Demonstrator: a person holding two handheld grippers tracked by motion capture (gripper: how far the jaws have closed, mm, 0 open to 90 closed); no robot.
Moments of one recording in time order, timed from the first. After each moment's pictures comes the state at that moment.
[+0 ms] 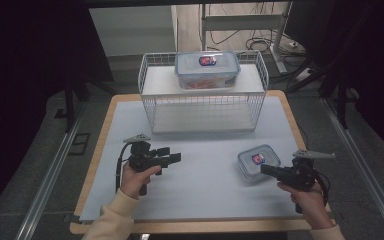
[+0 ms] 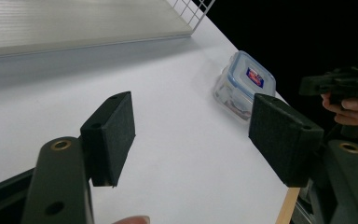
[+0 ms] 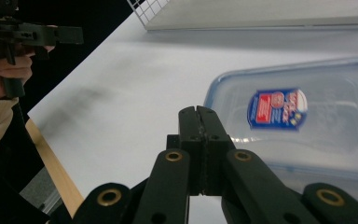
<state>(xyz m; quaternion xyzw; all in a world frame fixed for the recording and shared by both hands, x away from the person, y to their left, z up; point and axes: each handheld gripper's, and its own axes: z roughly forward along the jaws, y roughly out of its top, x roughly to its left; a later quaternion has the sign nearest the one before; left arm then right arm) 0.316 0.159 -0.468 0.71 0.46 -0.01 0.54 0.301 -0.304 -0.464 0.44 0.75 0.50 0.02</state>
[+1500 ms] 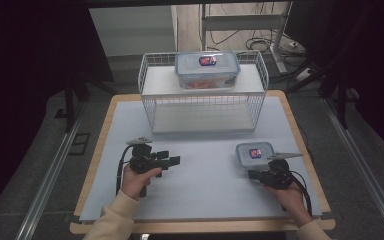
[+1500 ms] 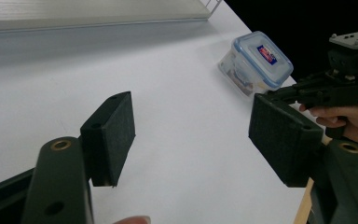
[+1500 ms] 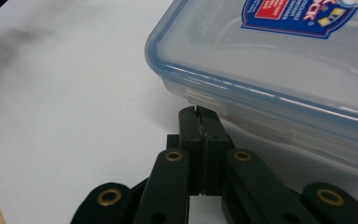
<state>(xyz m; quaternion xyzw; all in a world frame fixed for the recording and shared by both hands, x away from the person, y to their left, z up) 0.320 0.159 -0.485 0.72 0.47 -0.01 0.51 0.330 -0.271 -0.519 0.45 0.80 0.40 0.03</state>
